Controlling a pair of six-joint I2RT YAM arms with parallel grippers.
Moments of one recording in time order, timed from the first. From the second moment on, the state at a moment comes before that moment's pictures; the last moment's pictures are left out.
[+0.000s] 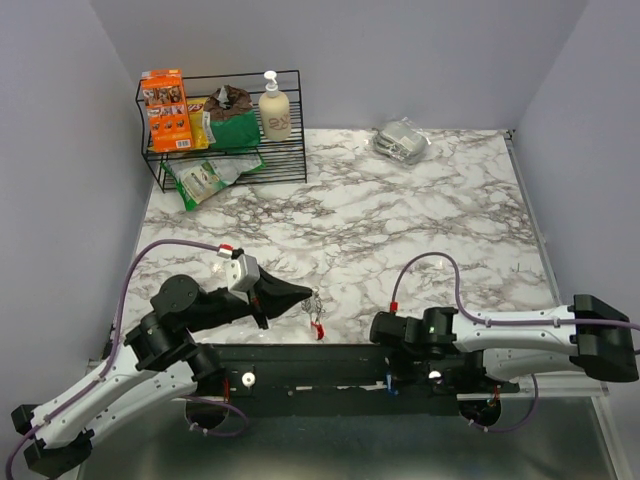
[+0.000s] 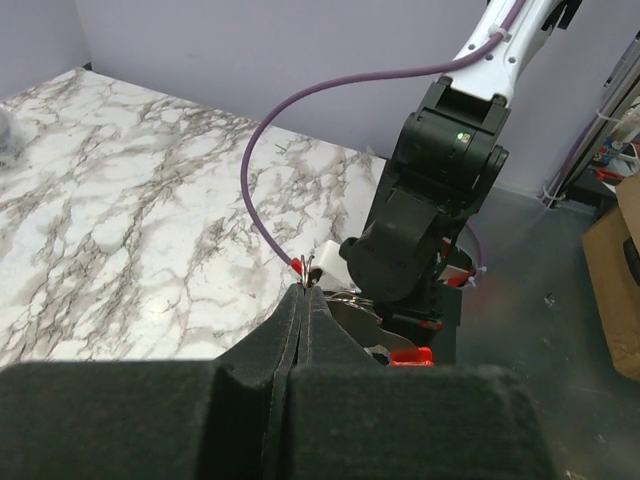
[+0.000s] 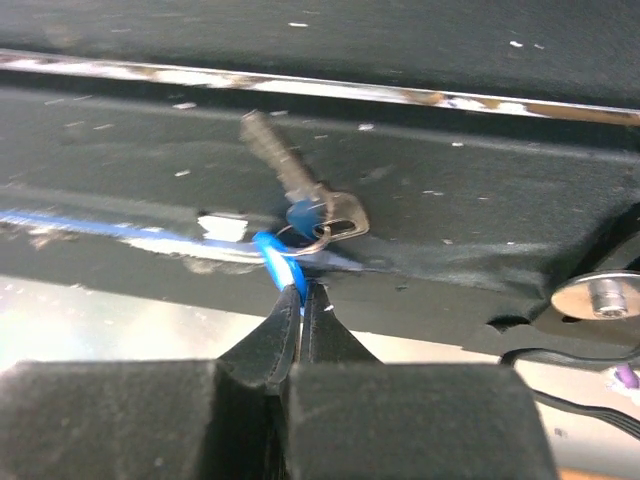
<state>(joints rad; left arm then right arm) -0.93 0.40 0.61 -0.11 0.35 -0.21 1.32 1.16 0.53 -0.78 -0.12 1.32</state>
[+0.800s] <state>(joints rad) -0.93 0.50 0.61 -0.10 0.35 -0.22 1.09 1.13 0.77 -0.74 0.44 0.97</state>
